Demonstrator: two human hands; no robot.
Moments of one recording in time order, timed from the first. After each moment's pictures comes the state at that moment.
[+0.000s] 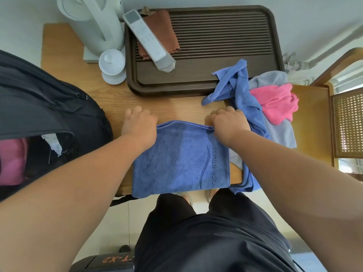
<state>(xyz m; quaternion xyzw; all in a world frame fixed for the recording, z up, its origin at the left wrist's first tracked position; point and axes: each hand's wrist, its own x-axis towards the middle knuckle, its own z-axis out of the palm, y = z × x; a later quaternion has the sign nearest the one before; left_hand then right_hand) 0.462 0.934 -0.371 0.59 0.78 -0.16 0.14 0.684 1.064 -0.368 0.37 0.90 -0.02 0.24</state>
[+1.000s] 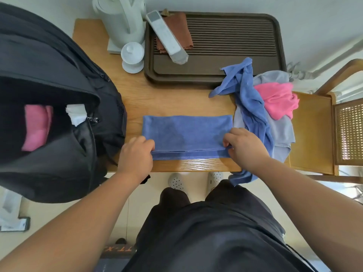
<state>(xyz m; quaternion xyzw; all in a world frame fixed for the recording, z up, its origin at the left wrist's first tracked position) 0.506 0.786 -0.372 0.54 0.83 0.06 0.13 0.774 0.993 -0.363 0.30 0.94 -0.15 0.02</state>
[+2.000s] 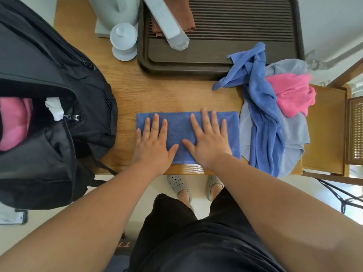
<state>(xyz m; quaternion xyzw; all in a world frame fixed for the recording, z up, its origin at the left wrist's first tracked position) 0.539 0.837 -0.411 0.51 0.83 -0.07 0.23 0.687 0.954 -0.413 0.38 0.90 -0.12 0.19</state>
